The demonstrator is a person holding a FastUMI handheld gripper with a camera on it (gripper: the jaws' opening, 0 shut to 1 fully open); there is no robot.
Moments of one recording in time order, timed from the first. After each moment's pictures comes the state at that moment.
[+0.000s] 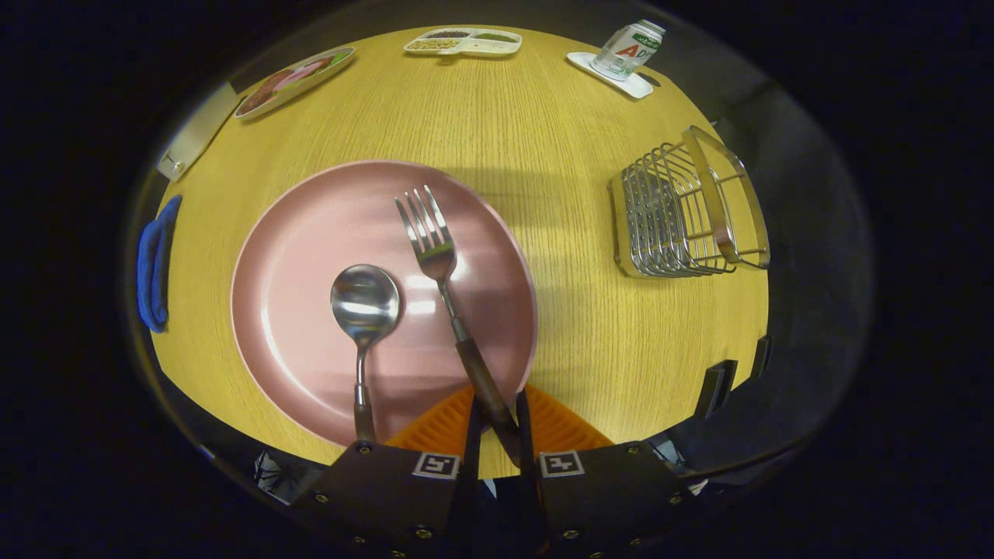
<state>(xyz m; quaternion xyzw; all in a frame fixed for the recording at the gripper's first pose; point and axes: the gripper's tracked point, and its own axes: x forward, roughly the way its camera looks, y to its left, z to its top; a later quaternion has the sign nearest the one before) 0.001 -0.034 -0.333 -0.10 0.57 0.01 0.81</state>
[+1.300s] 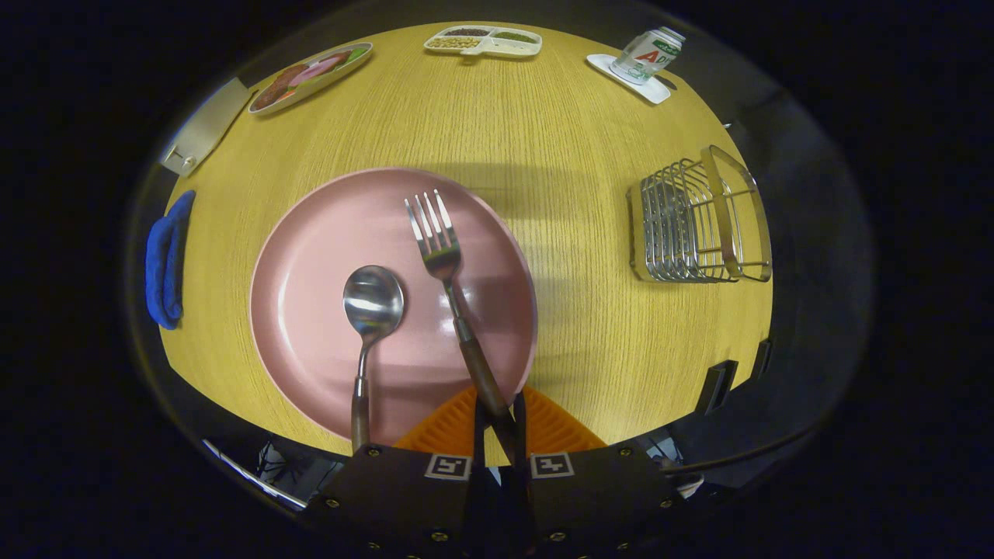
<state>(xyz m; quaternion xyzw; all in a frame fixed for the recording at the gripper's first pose) -0.007 -0.019 -0.321 -0.09 0.60 0.03 0.80</state>
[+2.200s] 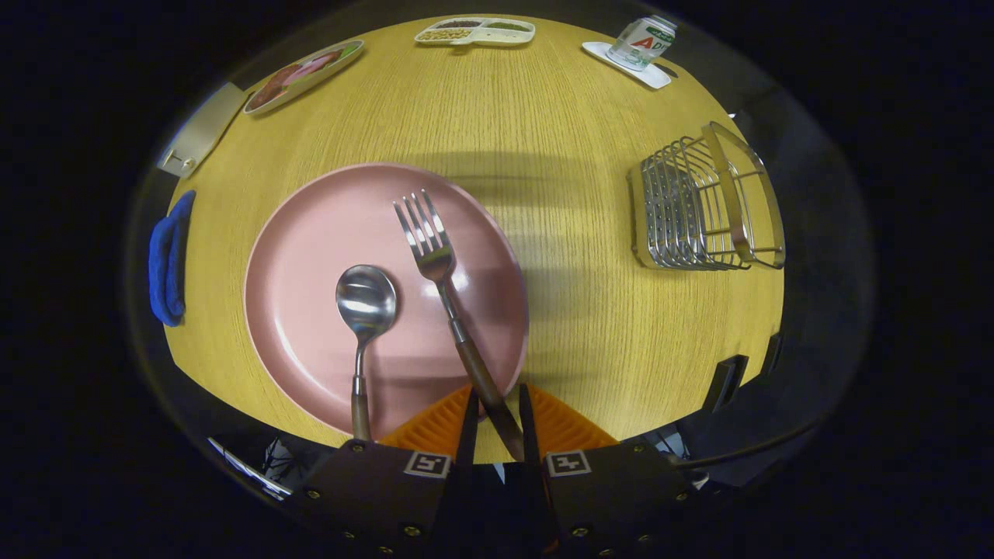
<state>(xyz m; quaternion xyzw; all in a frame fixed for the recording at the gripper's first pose) -0.009 -0.028 -0.324 -0.08 0.60 0.03 0.79</state>
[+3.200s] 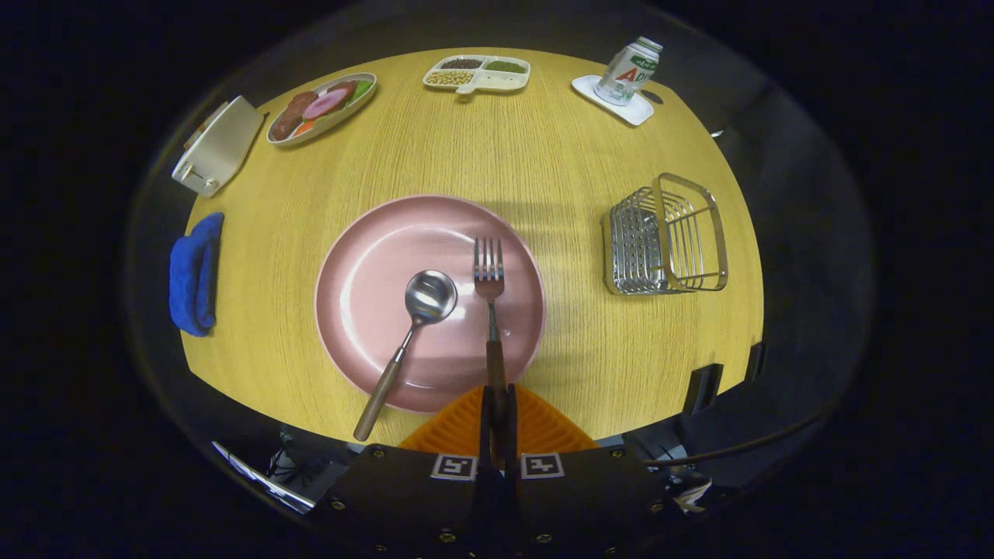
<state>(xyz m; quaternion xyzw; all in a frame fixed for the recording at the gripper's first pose) -0.007 -0.018 -0.260 -0.06 0.55 0.04 0.83</state>
